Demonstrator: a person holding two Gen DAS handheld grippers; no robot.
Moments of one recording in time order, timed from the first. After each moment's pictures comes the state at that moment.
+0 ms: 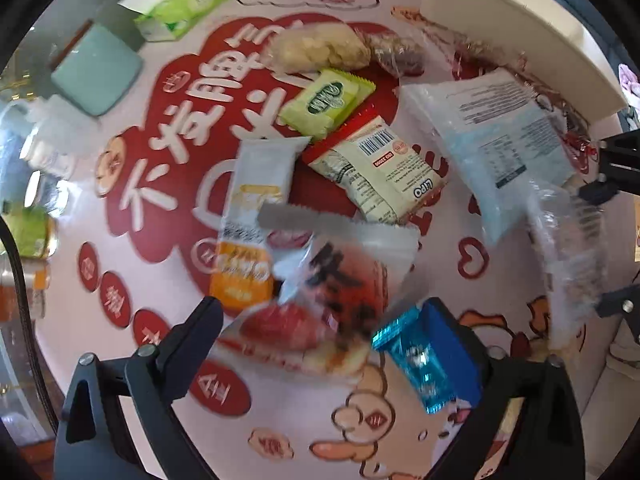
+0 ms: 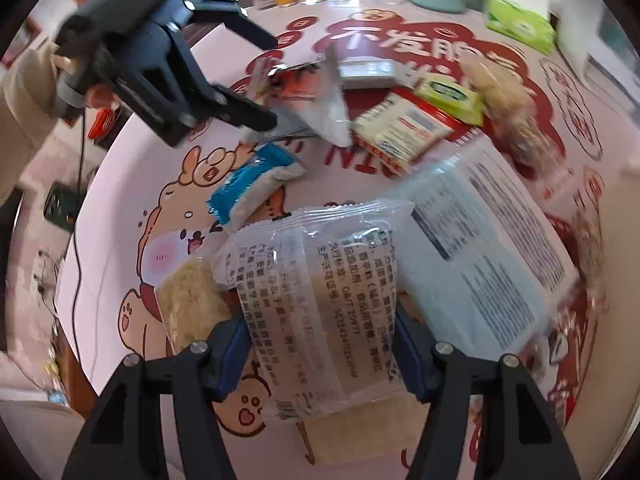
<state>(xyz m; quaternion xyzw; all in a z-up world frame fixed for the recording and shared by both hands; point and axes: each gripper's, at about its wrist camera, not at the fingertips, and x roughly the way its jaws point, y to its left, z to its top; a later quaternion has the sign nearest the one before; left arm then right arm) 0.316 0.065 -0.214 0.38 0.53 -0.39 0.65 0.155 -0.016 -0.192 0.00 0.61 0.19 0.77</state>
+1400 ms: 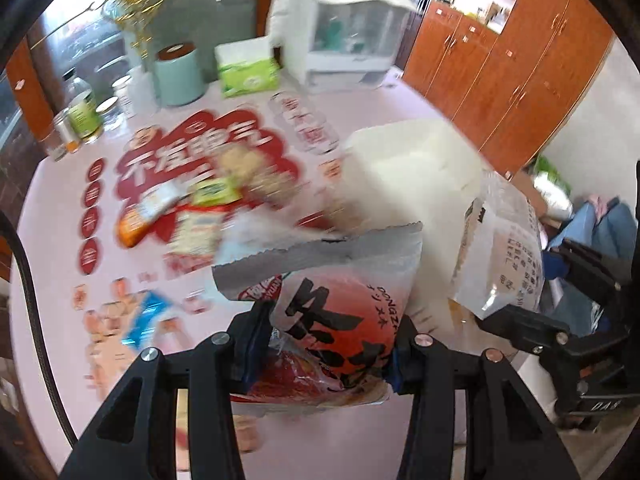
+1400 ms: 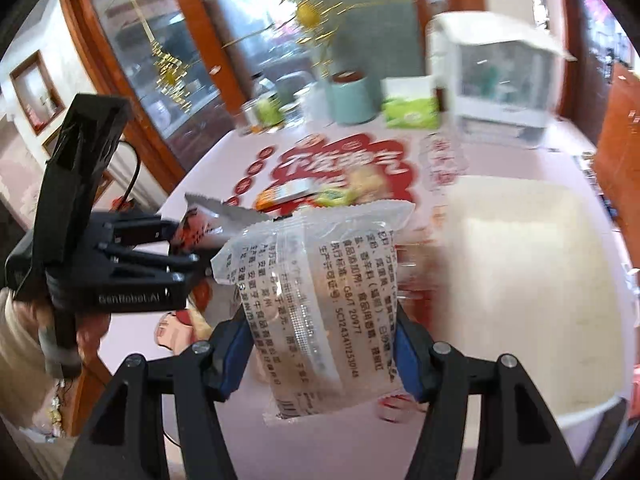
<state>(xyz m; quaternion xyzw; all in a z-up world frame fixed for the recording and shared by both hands) 0.123 -0.066 -0.072 0.05 0.50 -0.25 0.83 0.062 -0.214 -0.042 0.05 0.45 0.15 0.88</state>
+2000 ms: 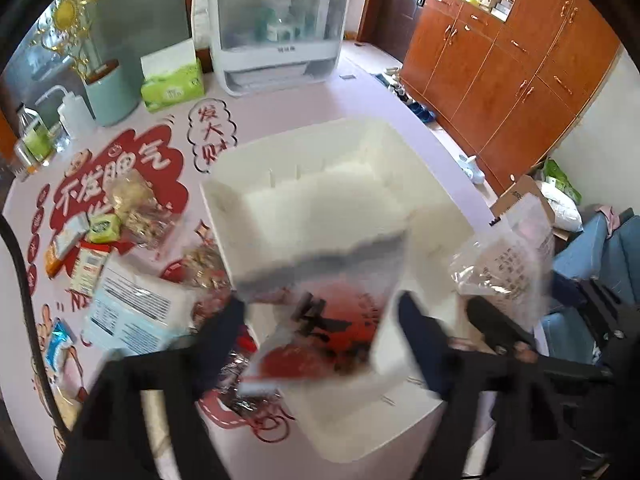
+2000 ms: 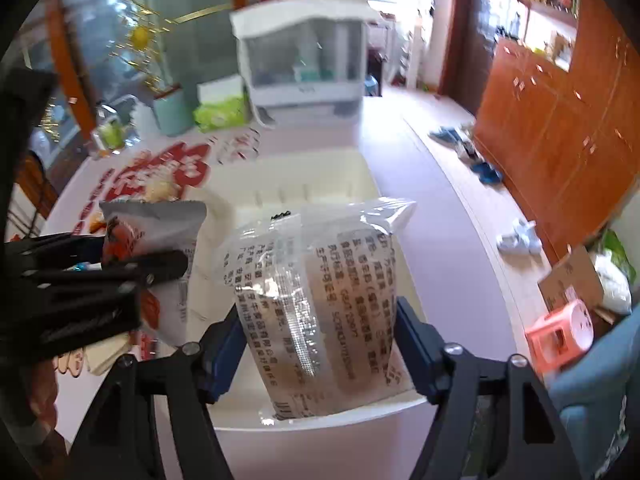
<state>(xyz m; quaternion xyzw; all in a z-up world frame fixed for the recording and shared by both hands) 0.138 -0.263 -0.097 0.06 0.52 -0.22 0.82 0.070 -0.383 -0.086 0.03 0.49 -0.06 0.87</state>
